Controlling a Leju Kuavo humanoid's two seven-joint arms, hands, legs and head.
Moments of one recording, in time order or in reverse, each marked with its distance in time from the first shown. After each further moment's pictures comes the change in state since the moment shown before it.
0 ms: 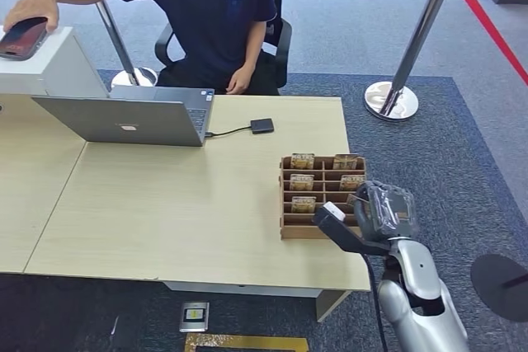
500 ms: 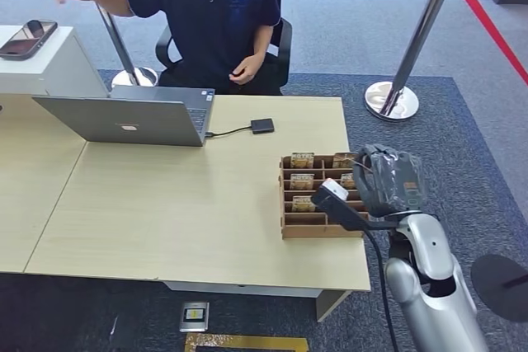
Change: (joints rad) left arm 0.001 -0.001 0.005 0.000 -0.001 0.003 -0.009; right arm -0.183 0.066 0.106 0.039 -0.049 0.016 -0.055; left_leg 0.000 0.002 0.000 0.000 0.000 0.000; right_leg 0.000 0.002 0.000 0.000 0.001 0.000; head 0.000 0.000
